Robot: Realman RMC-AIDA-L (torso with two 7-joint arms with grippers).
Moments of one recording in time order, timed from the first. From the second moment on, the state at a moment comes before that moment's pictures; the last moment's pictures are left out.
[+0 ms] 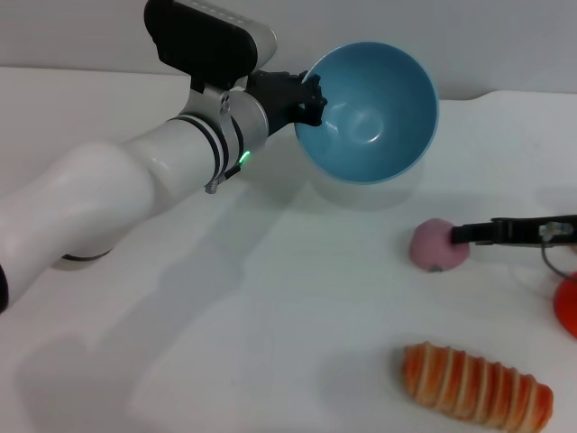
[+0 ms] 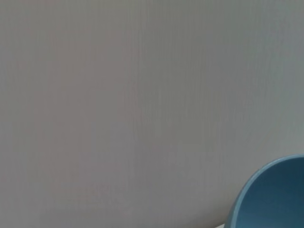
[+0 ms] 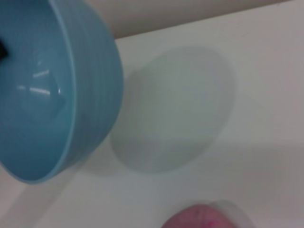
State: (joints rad) left arm -0.58 -2.07 2.07 0.86 1.56 -0.06 -2.12; right arm 0.68 2.07 -0.69 -0.54 -2.42 -1.12 2.22
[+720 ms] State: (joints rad) left arm -0.60 -2.07 2.07 0.83 1.56 -0.07 -2.12; right arm 0.67 2.07 -0.78 -0.38 -2.15 -1.02 1.98
